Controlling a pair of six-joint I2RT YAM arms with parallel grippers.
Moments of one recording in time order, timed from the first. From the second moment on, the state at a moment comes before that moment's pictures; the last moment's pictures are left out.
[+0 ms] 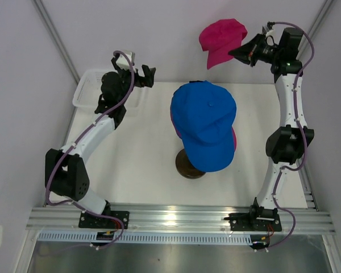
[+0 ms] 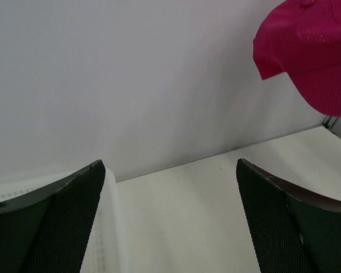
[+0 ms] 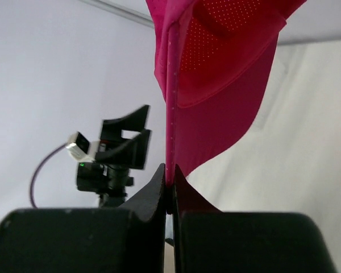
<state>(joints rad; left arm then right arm) -0.29 1.56 1.29 0.43 0.09 -0.05 -0.09 2.11 2.35 -0.43 -1.06 0.95</state>
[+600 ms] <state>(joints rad) -0.20 1.44 1.11 0.51 0.12 -0.22 0.22 1.73 2.34 -0.19 -0.85 1.28</state>
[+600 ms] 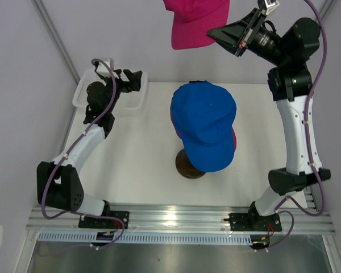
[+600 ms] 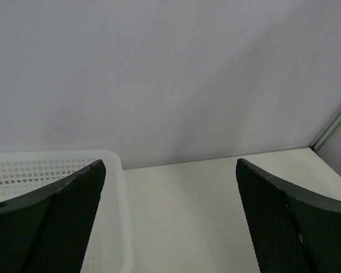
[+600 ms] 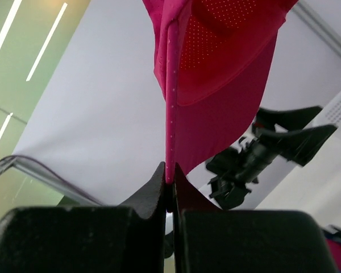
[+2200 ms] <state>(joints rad) -0.18 1.35 1.04 0.65 0.30 -0.40 0.21 1.09 1.49 -0.34 -1.12 1.40</state>
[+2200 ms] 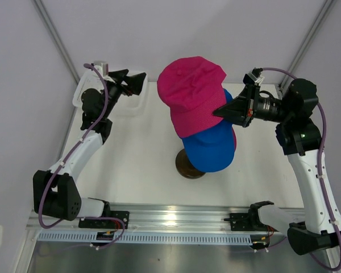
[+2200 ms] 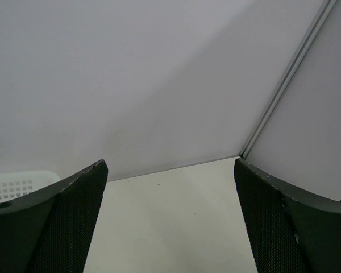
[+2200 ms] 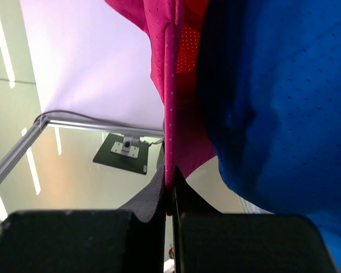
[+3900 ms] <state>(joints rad) -0.18 1.24 1.08 0.54 0.45 -0.38 -0.06 0.62 1.16 -0.69 -0.95 0.92</state>
